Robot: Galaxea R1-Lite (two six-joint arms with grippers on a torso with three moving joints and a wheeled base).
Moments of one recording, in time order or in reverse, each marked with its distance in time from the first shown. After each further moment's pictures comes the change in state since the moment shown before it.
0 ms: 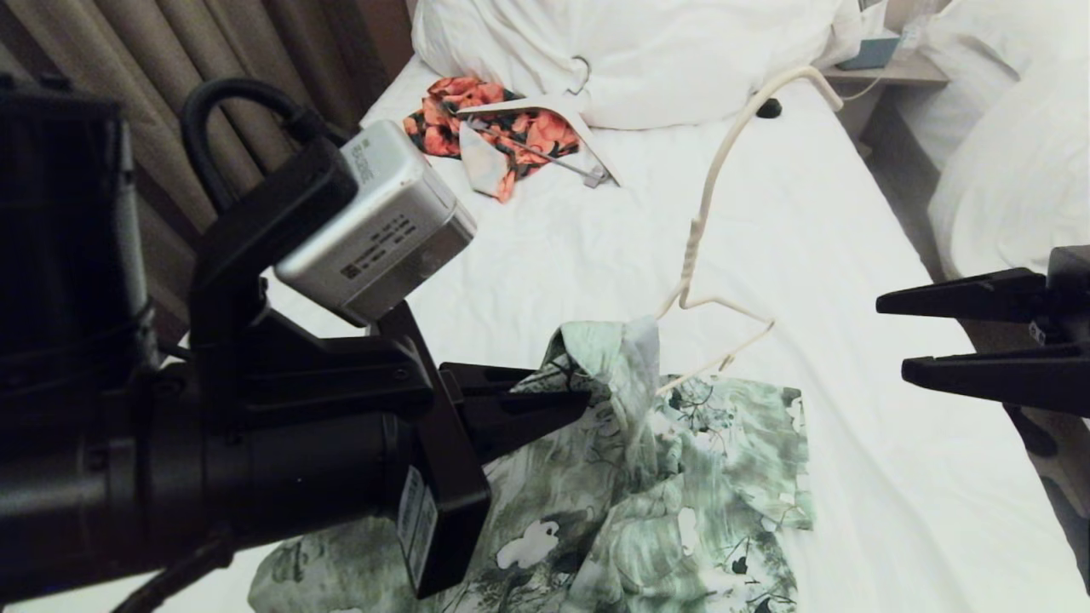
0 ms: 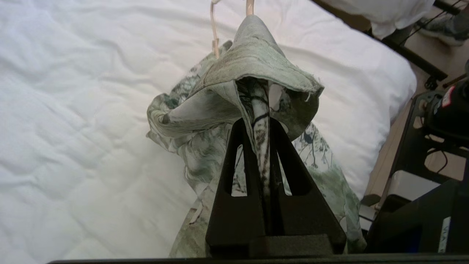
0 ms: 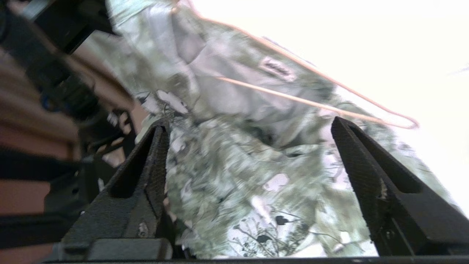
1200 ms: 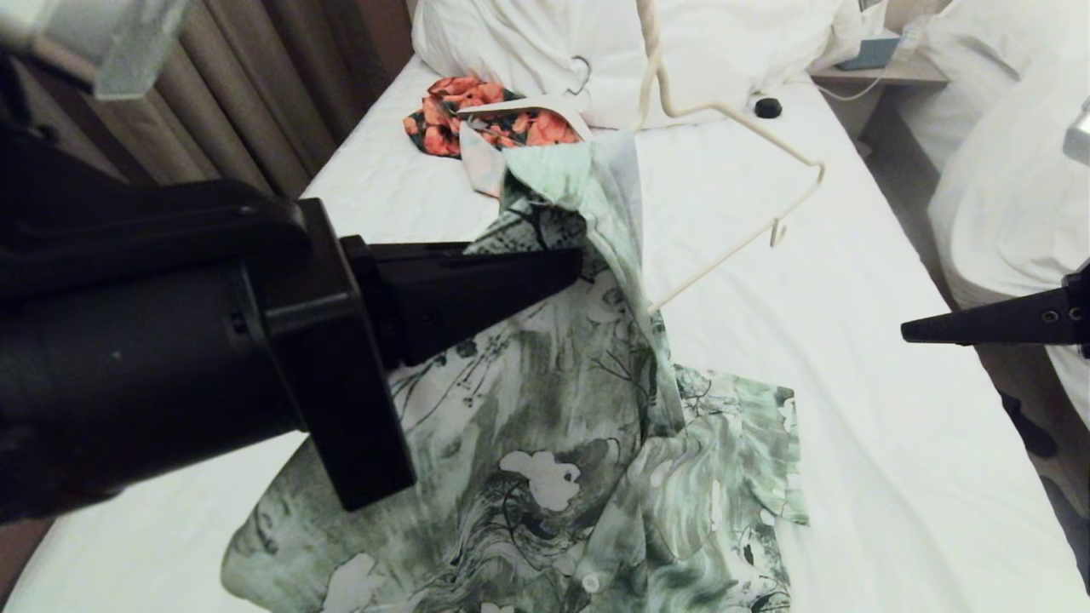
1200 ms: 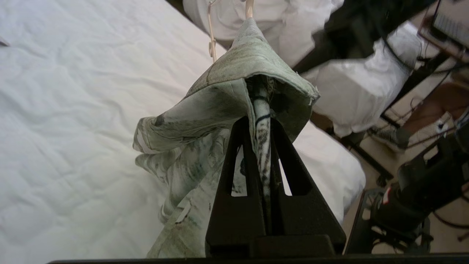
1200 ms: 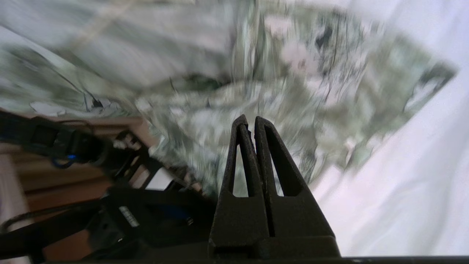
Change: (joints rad) left arm -0.024 -0.066 0.014 -0.234 -0.003 -0.190; right arm -0.042 0.090 -0.224 0.382 -0.190 0.265
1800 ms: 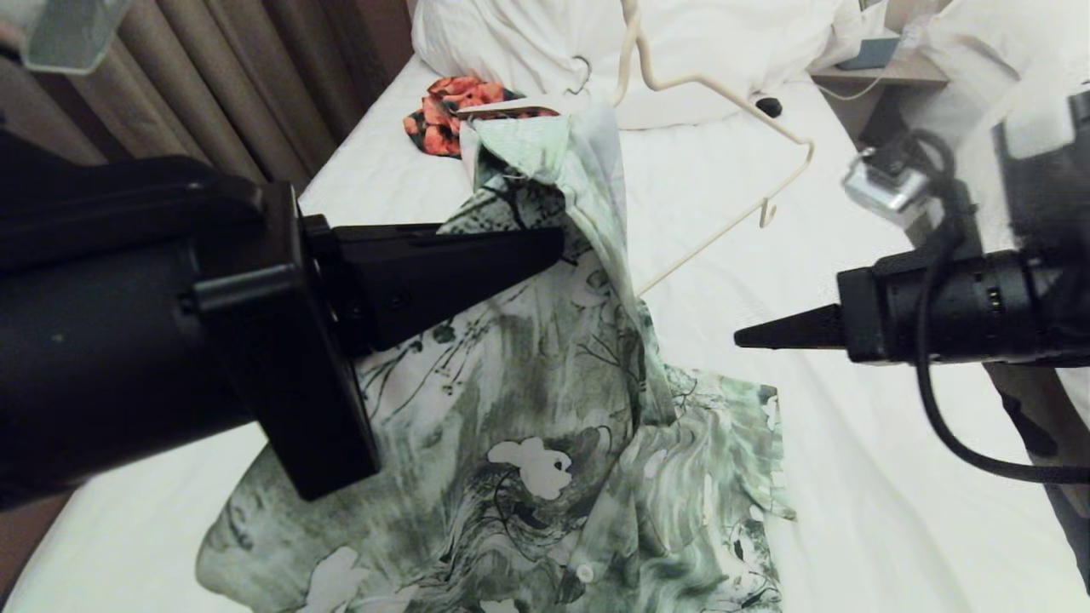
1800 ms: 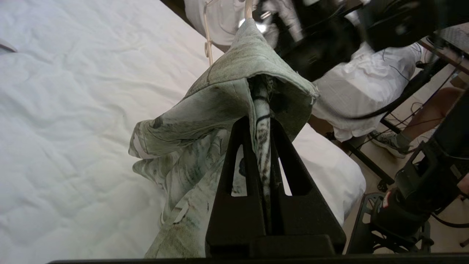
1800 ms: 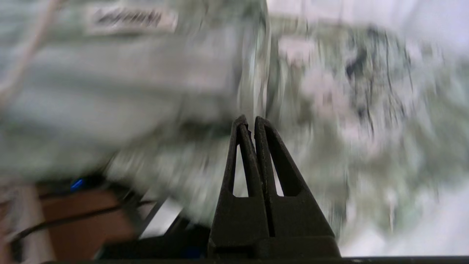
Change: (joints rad) left arm 0.000 -0.020 0.001 -0.001 0.004 0.003; right arm 0.233 0.226 0.062 -0.361 -0.151 0.160
